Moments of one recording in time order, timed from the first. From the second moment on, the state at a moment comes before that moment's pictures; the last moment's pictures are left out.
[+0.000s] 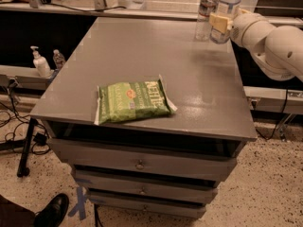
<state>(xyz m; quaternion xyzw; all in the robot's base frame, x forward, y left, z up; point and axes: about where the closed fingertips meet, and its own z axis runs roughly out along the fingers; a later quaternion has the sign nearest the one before) 0.802 -0.256 0.961 -0.12 0.70 0.07 0.71</state>
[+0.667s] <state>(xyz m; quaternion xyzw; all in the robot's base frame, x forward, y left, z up) 0.810 -0.286 0.939 -0.09 0.72 0.08 0.68</state>
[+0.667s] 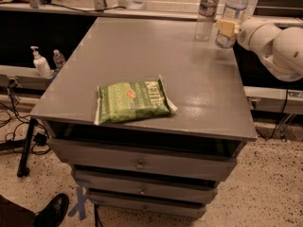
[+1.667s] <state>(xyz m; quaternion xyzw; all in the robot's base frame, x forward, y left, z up) 0.834 -0.265 0.919 -0.13 0.71 0.13 0.68</state>
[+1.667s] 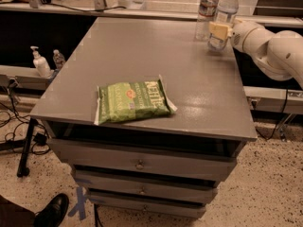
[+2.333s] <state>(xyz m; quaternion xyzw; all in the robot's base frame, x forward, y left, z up) 0.832 -0.263 0.912 -0.15 0.71 0.14 0.68</state>
